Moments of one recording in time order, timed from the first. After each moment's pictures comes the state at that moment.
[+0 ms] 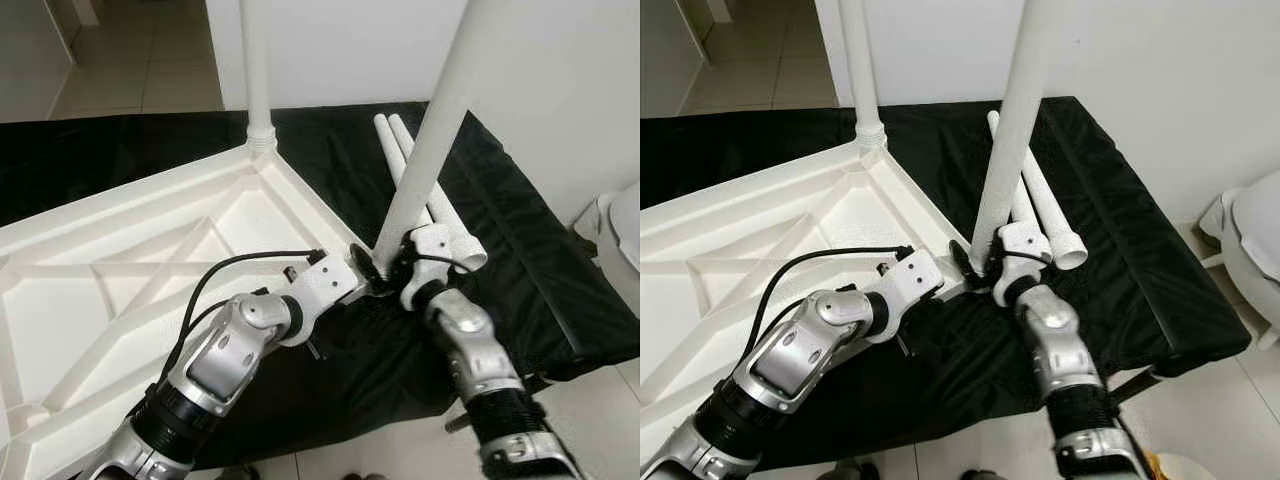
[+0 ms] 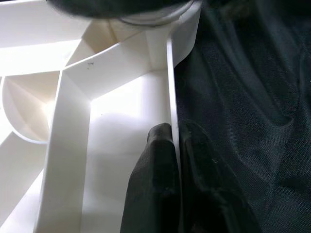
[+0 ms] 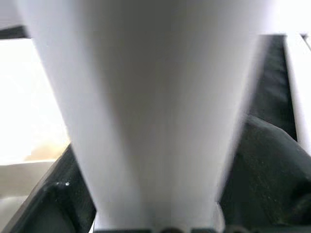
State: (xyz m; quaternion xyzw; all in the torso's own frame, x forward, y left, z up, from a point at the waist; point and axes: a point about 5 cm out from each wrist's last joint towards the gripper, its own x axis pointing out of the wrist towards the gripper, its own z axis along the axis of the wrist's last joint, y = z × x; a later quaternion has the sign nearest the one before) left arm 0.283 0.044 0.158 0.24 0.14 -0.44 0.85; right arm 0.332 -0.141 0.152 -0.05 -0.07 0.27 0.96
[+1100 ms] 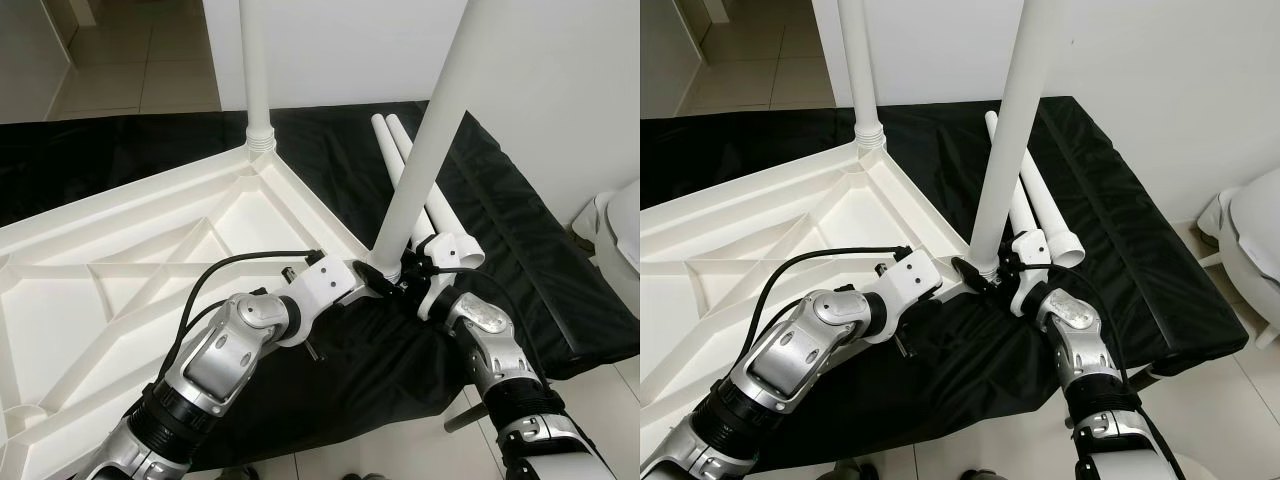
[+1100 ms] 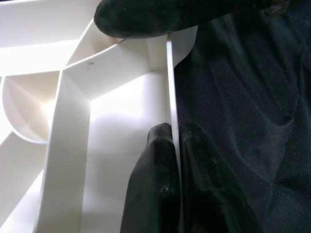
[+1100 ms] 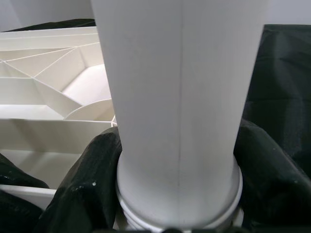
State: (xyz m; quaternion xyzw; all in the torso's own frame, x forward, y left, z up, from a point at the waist) left arm 0.283 0.045 0.158 0.24 0.15 -0.44 0.85; right arm 0.334 -0.149 0.134 -0.06 -0.06 0.36 0.93
